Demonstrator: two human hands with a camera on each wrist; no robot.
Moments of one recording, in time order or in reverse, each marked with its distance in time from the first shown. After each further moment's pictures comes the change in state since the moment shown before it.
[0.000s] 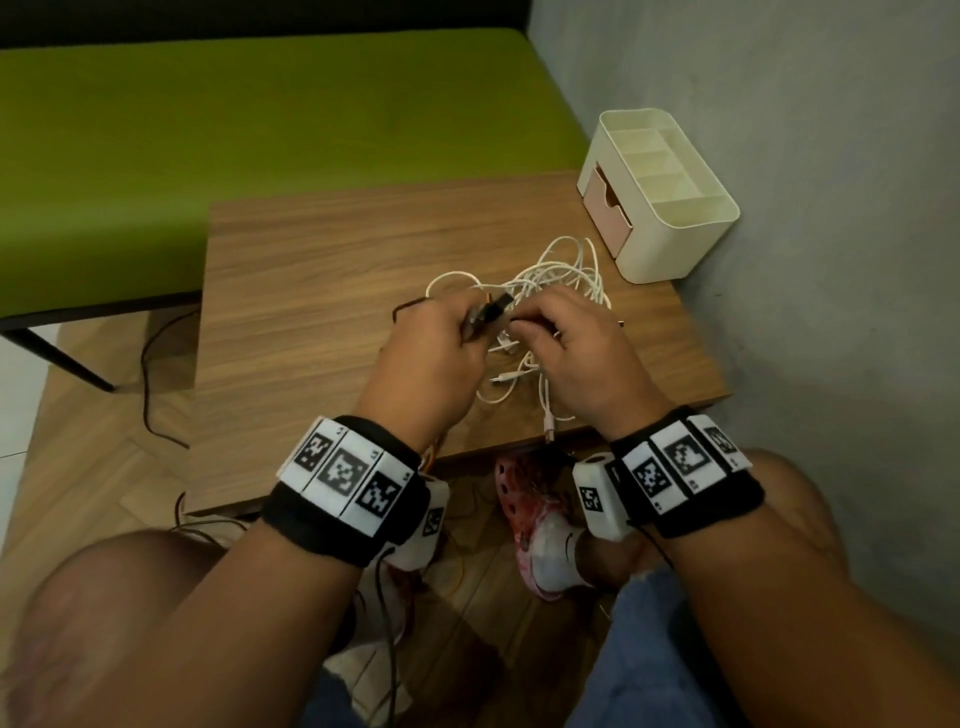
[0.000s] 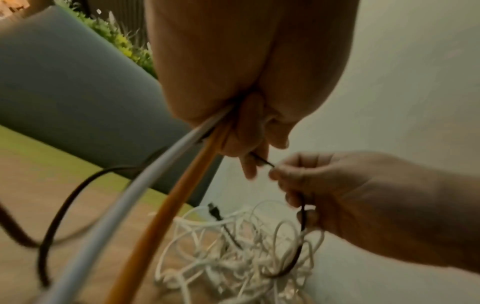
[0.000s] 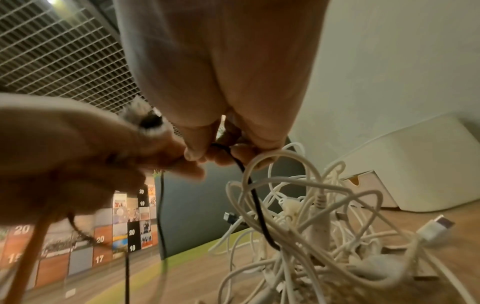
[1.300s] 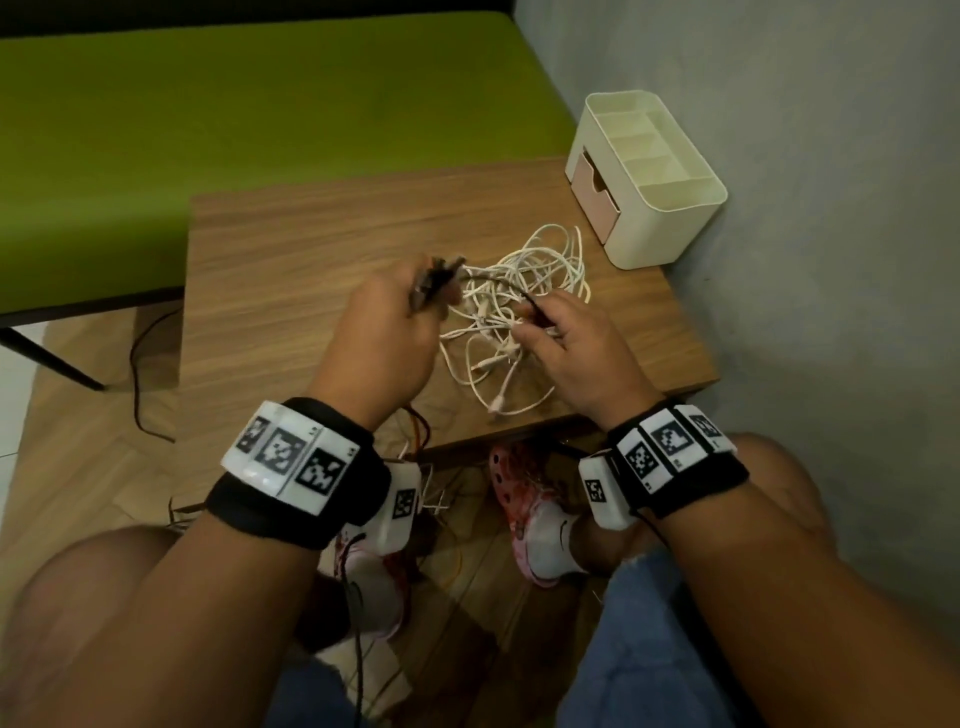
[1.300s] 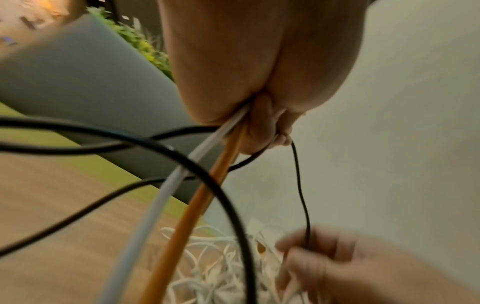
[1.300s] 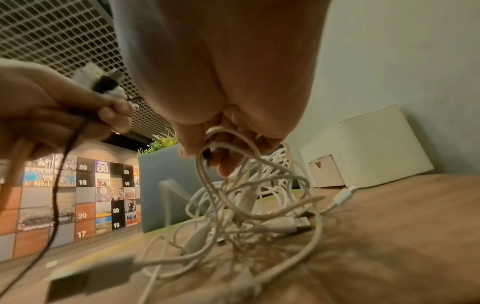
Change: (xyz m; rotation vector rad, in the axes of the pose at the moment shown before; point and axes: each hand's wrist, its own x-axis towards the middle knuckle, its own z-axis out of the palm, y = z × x) left_hand 0.004 0.000 -0.019 -0.025 0.026 -0.036; right_hand -0.010 0.035 0.003 -0.050 -0.065 0.126
